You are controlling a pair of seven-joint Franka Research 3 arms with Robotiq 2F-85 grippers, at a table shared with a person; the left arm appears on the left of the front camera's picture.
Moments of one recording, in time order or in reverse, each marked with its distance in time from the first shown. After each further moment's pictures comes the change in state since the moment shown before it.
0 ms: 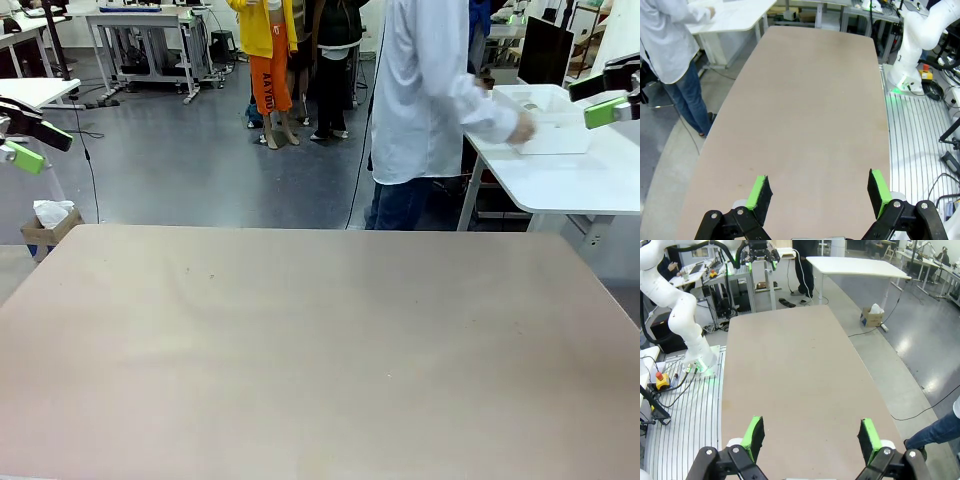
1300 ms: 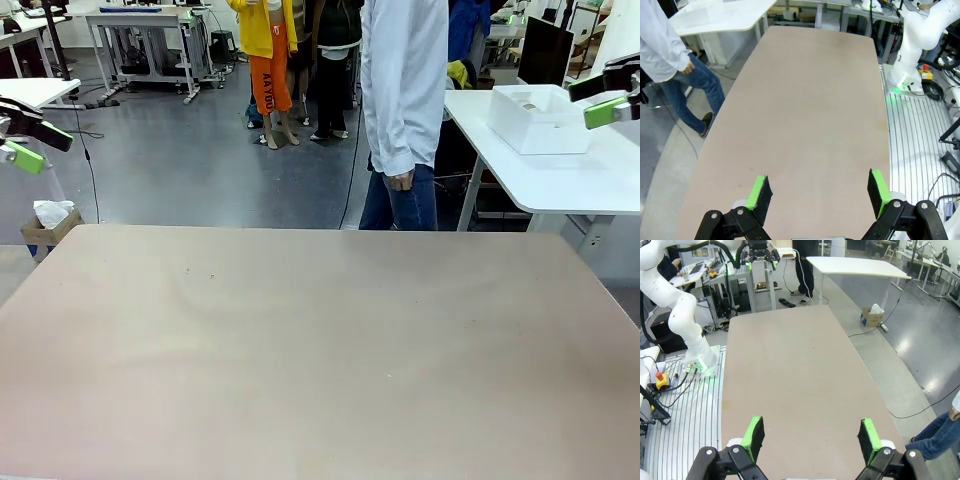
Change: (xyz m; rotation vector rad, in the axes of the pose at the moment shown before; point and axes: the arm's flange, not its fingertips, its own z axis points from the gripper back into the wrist) left arm 0.000 0.000 0.000 0.000 0.000 0.000; right arm 0.000 0.000 0.000 0.000 0.000 0.000
